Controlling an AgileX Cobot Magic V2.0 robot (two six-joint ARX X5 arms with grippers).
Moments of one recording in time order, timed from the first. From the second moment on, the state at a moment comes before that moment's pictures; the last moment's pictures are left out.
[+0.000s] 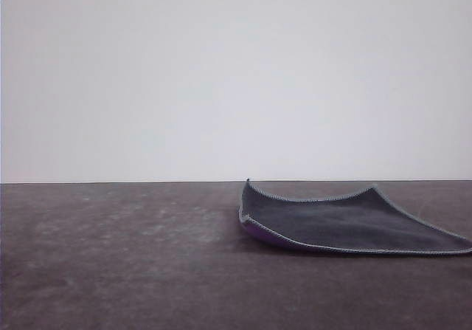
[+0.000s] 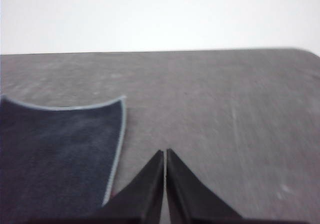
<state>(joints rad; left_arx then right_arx) -0.04 0.03 0.04 -0.18 0.10 -0.14 0.03 0.01 0.02 -0.11 0.00 0.11</state>
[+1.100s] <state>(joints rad) -0.15 1.45 1.01 -0.17 0.27 -0.15 0.03 1.32 0.83 -0.17 -0.32 0.10</state>
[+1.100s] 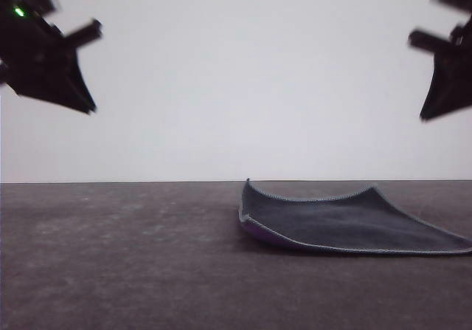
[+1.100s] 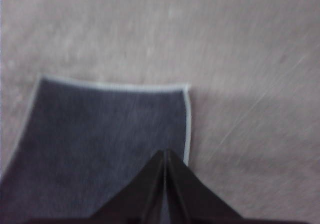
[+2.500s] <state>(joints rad) -0.31 1.87 1.31 -0.16 0.51 -0.18 -0.03 1.71 1.20 -0.28 -0.54 0.08</state>
